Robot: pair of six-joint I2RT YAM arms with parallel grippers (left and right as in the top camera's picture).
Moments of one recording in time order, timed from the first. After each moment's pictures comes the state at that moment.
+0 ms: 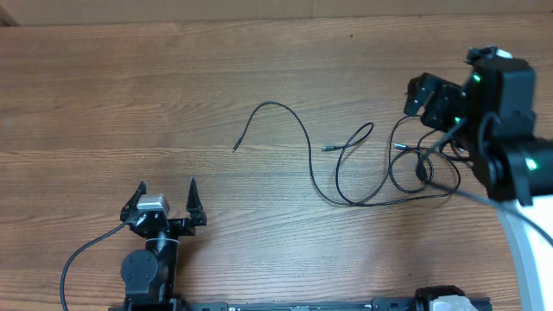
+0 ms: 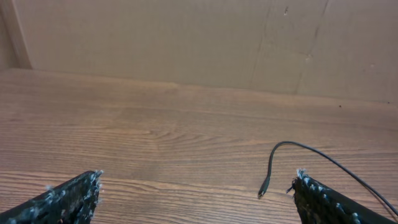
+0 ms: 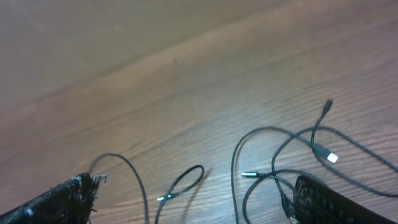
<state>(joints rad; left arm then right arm) 0.01 0.02 0.01 -0.08 0.00 -0.10 0.09 1.19 1.41 -0.91 0.07 0.41</state>
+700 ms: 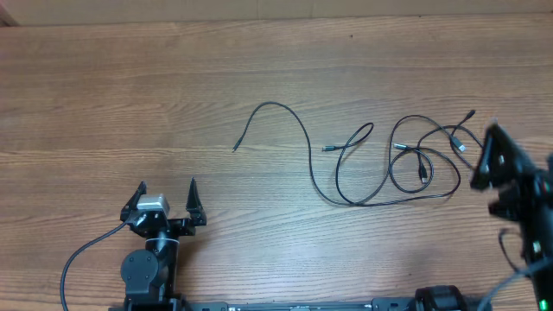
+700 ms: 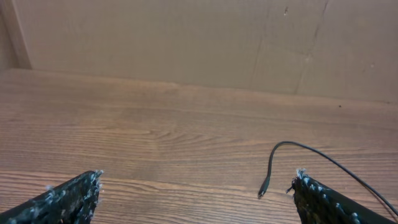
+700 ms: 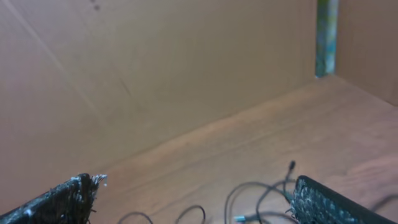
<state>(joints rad) 0.01 0.02 0.01 -0.08 0.00 -0.10 0.09 0.66 1.41 -1.00 0.20 0.41</state>
